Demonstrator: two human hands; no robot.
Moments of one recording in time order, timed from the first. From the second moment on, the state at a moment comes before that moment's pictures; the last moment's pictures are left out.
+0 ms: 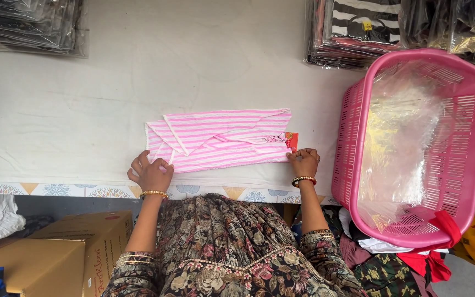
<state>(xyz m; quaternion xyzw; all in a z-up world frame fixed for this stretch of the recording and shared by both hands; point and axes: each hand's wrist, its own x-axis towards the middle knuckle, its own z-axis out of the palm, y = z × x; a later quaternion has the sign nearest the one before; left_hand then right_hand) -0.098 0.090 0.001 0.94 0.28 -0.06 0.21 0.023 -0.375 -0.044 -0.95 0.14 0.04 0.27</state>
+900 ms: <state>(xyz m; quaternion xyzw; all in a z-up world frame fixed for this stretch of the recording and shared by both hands) -0.029 -0.017 -0.044 0.99 -0.04 -0.11 0.09 0.036 -0.229 -0.052 -0.97 -0.22 0.07 0.05</state>
